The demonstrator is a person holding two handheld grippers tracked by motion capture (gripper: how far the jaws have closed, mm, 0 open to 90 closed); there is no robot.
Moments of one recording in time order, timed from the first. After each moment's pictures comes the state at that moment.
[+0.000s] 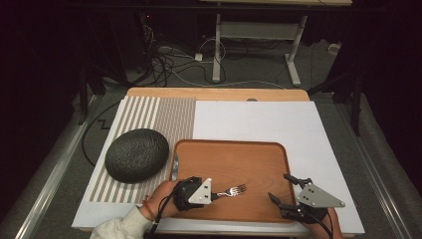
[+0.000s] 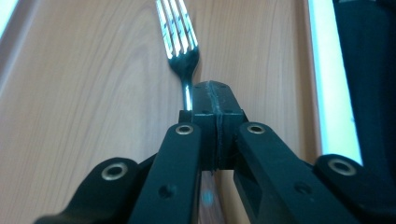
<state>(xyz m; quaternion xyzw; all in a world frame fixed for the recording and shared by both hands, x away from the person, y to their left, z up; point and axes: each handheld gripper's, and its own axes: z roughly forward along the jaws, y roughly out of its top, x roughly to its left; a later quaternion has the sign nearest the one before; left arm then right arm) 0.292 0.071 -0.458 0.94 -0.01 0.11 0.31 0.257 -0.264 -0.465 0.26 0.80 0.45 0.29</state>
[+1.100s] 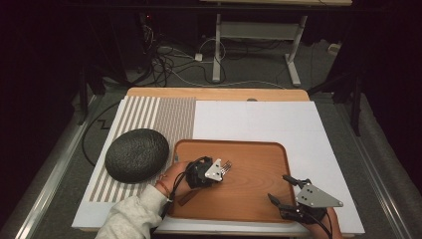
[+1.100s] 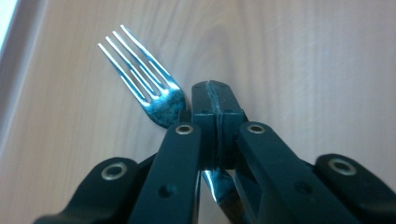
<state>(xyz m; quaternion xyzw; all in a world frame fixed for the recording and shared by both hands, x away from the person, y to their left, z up) 0.357 0.059 -0.468 0.96 0.02 0.11 0.27 0.257 -0.263 -0.467 0.26 0.81 0.44 0.29</state>
